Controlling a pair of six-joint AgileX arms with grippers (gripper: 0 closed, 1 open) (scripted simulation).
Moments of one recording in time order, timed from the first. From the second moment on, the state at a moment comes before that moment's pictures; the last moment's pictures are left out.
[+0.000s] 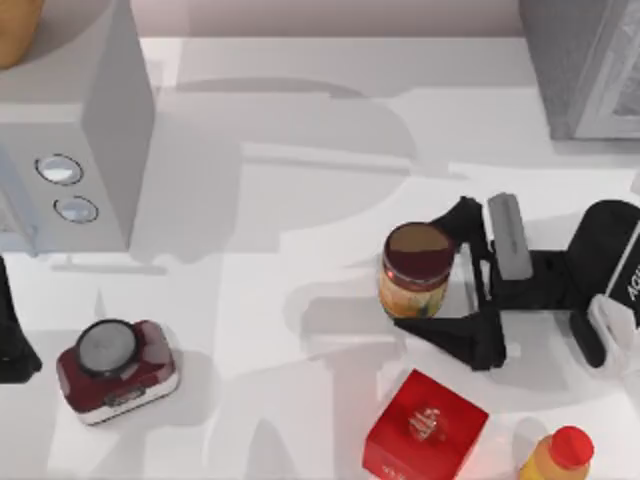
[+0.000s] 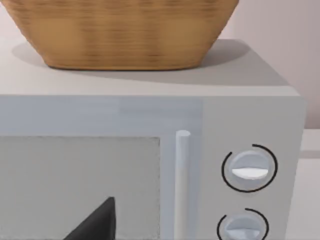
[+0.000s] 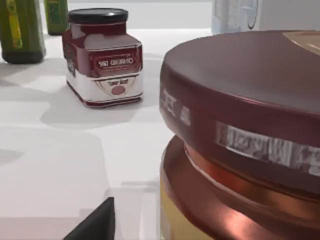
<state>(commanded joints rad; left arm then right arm) 0.00 0.00 0.00 0.00 0.00 0.00 0.23 2.53 0.91 1.66 -1.31 0.04</state>
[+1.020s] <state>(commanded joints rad) 0.00 0.00 0.00 0.00 0.00 0.00 0.26 2.52 0.91 1.64 -1.27 0.03</state>
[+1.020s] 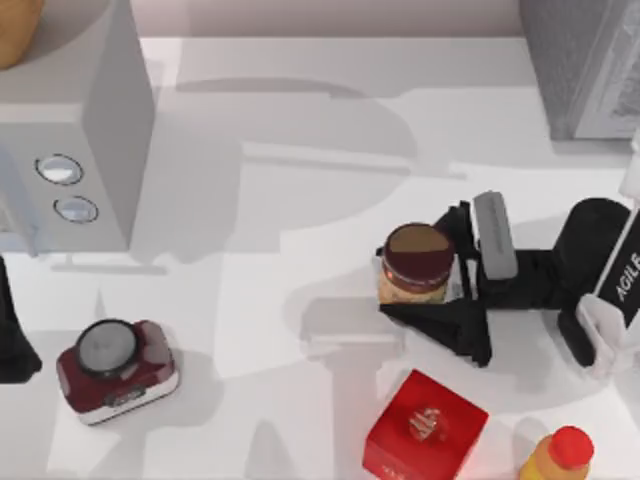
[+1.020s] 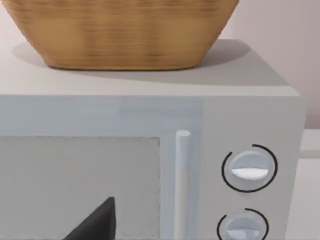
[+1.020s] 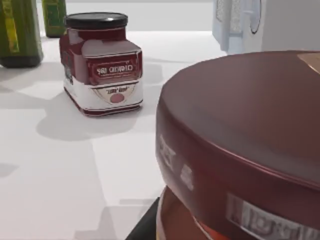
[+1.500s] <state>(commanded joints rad) 0.00 0.00 0.00 0.00 0.00 0.00 0.26 2.52 0.91 1.64 -1.27 0.03</state>
